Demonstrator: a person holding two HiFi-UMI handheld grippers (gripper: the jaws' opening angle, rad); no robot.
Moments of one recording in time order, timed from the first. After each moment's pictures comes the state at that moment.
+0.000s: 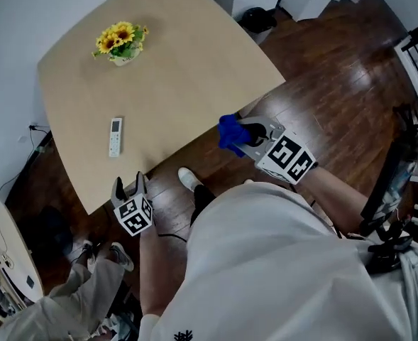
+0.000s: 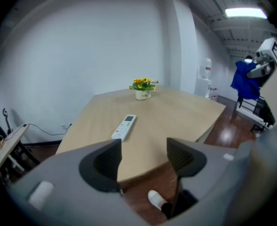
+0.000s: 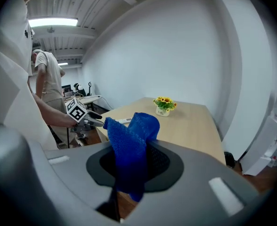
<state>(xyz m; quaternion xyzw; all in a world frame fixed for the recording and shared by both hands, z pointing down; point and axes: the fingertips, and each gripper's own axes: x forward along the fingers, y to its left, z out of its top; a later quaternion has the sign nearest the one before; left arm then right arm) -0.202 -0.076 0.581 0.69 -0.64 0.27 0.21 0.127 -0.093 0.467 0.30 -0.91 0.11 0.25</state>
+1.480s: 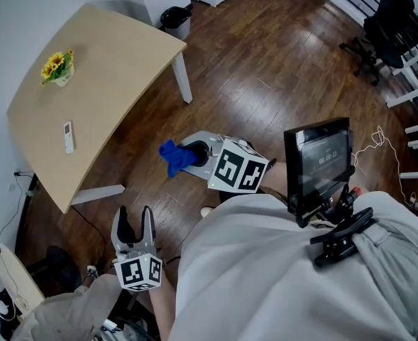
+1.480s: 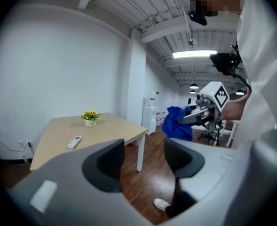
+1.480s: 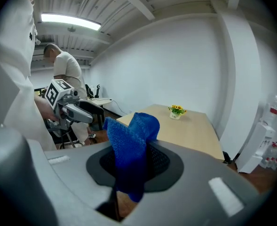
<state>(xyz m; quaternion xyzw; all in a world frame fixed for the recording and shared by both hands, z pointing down) -0.021 0.203 0.395 0.87 -0.46 0.13 0.12 0.119 0.169 0.398 0.30 -0.92 0.05 0.24</state>
